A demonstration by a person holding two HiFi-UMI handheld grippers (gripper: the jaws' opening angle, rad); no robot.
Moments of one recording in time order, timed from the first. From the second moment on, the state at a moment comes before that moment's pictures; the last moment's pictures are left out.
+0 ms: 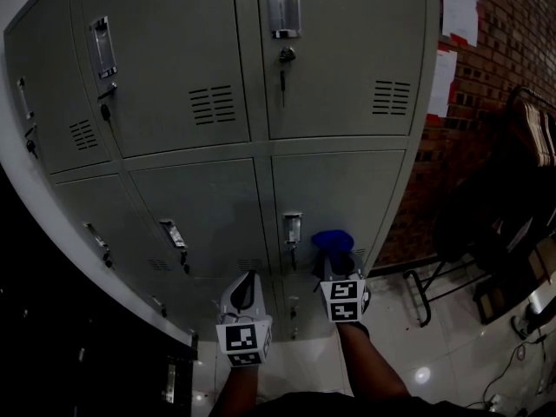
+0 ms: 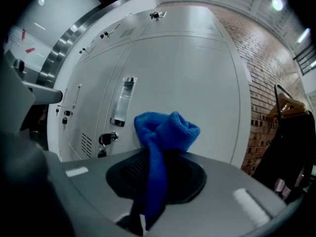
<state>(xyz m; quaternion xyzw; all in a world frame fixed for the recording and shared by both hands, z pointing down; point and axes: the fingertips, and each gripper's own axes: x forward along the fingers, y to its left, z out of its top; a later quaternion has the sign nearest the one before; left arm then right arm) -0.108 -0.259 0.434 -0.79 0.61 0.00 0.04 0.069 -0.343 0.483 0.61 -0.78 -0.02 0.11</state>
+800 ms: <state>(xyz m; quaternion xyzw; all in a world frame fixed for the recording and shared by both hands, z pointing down) -0.056 -0.274 0.448 -0.79 0.61 0.01 0.02 0.160 -0.344 0.494 0.63 -0.76 -0.04 0.13</state>
